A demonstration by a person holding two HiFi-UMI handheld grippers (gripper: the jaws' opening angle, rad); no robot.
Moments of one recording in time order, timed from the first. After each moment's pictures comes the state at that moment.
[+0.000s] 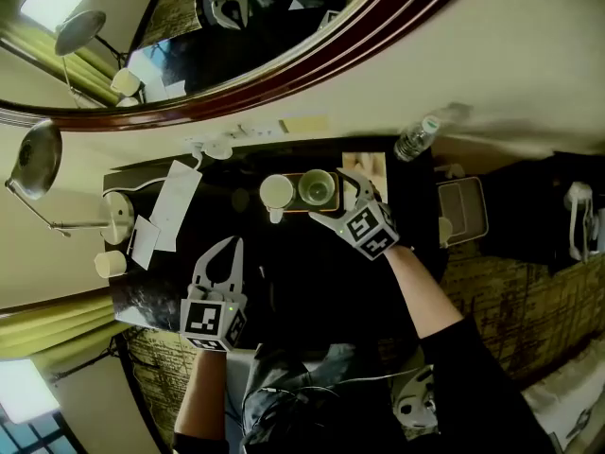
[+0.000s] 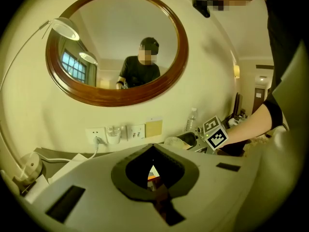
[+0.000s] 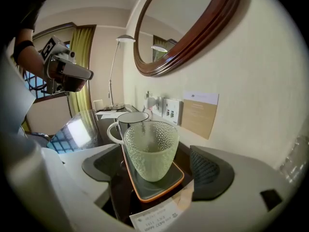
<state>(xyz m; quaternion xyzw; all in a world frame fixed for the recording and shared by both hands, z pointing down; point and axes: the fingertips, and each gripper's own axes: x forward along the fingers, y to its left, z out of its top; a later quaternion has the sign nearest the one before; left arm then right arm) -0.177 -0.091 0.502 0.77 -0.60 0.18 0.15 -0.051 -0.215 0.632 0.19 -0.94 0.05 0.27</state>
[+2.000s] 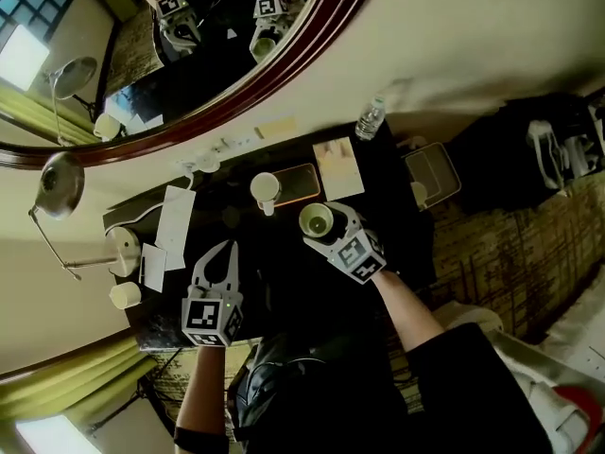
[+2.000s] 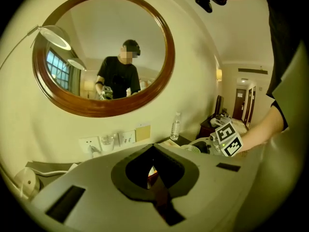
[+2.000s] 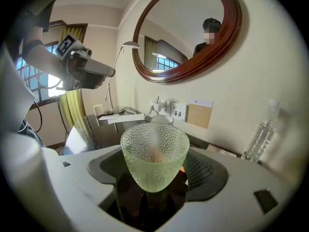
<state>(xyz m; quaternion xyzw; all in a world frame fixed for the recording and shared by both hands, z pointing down) -0.181 -0.061 0.458 0.83 -0.51 0.19 0.13 -0.038 -0.092 0.616 0.26 -0.92 0.10 0.27</state>
